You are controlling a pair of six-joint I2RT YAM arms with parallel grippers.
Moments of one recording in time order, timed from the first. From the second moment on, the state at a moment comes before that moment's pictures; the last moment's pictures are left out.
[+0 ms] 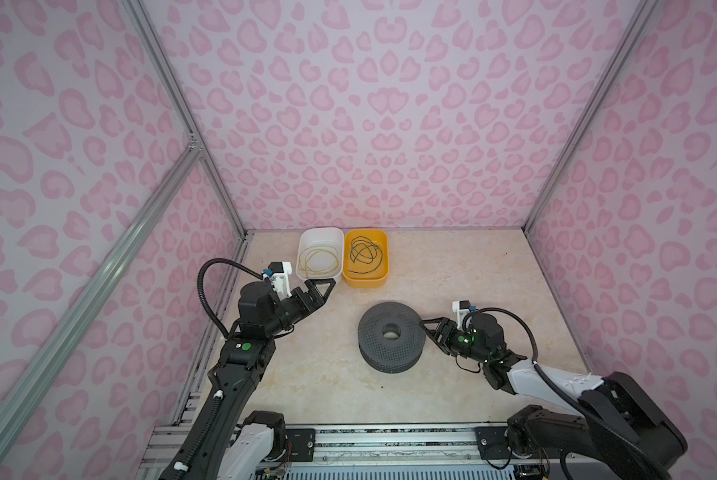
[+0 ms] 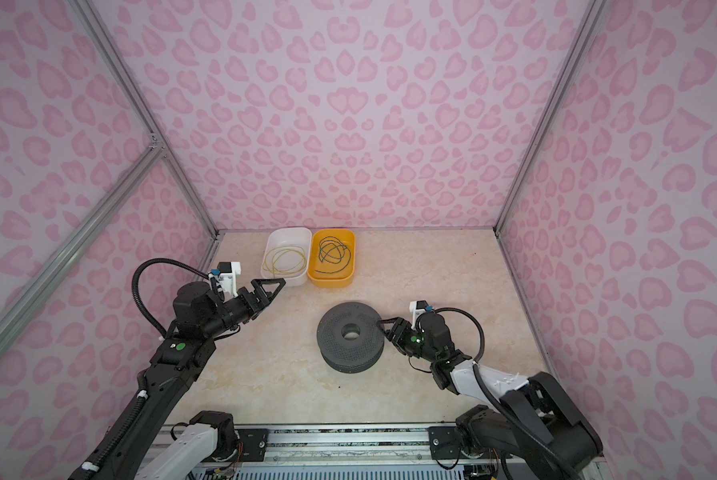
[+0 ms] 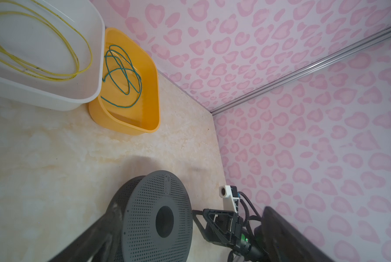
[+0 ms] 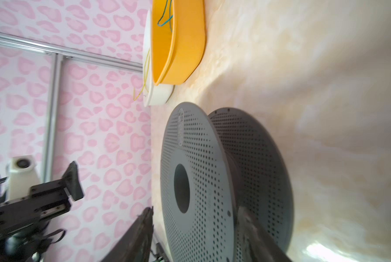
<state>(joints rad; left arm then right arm) -0.13 0.86 0.72 -0.17 0.54 -0.84 0.46 1.14 0.34 0.33 -0.33 1.08</state>
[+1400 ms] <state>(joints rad) -0.05 1.49 1.06 -0.31 0.27 -0.92 0.44 0.85 0.63 -0.37 0.02 0.58</state>
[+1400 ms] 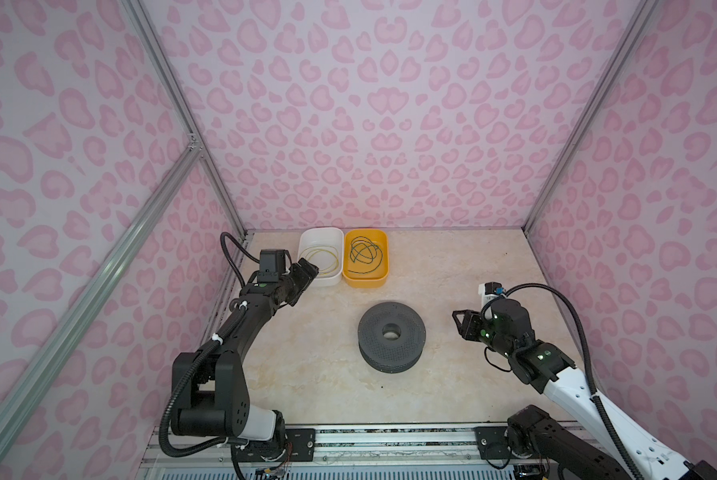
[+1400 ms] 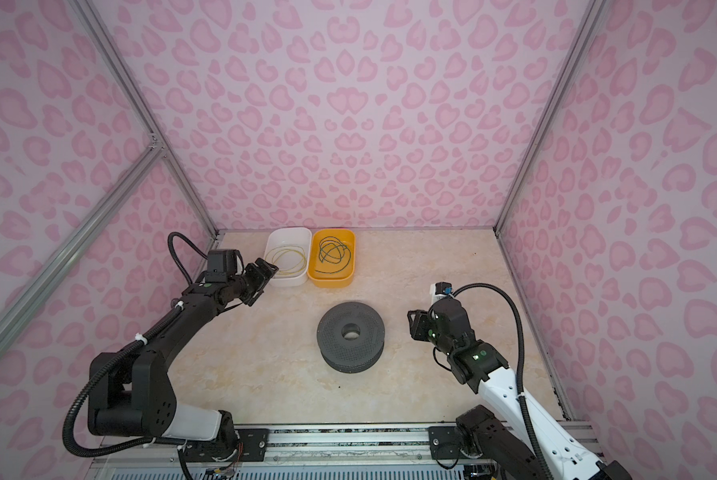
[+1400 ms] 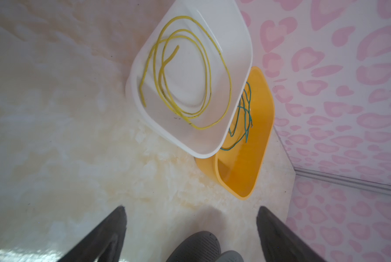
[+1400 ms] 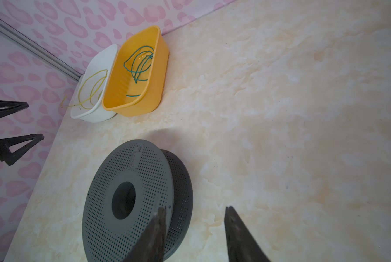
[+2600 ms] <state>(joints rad) 0.02 1.76 1.14 -0.19 0.27 -0.91 0.44 0.92 0.58 -0.30 0.02 0.61</state>
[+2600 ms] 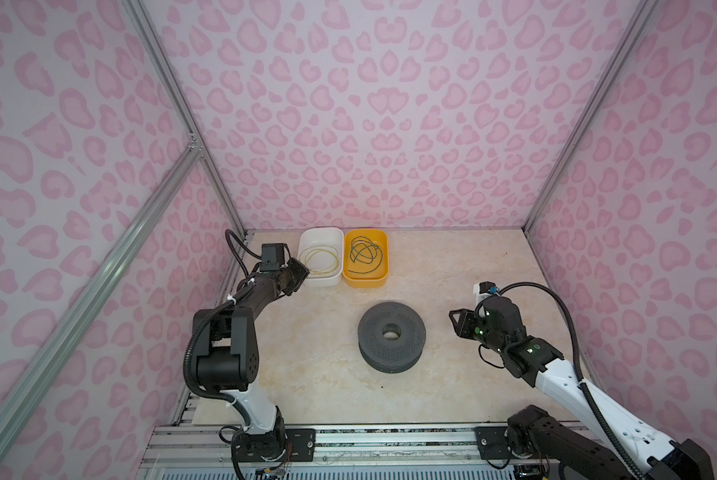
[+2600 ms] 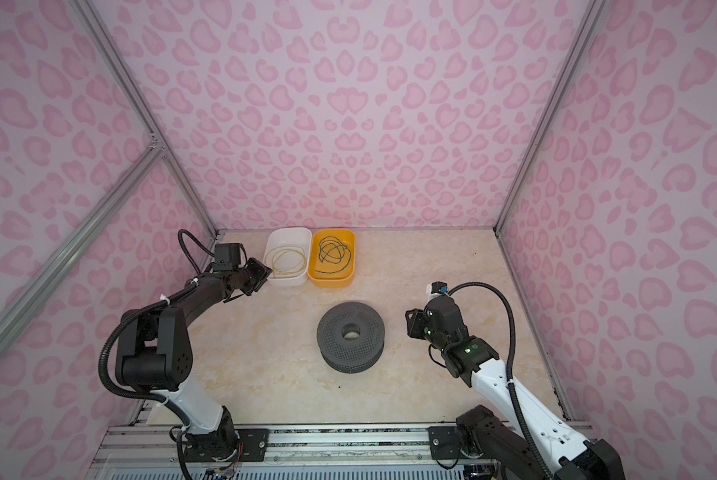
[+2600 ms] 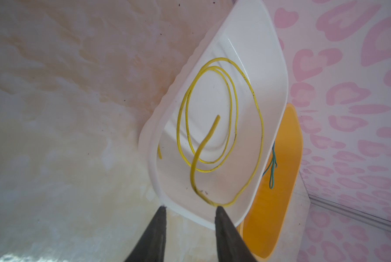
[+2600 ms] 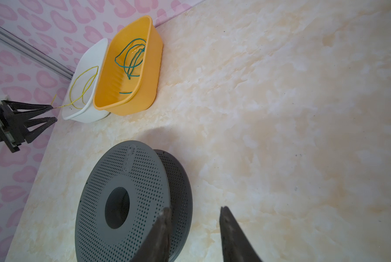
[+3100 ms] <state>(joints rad) 0.02 1.76 1.19 -0.17 0.32 -0.88 0.44 0.94 0.60 -0.28 -0.02 0.64</state>
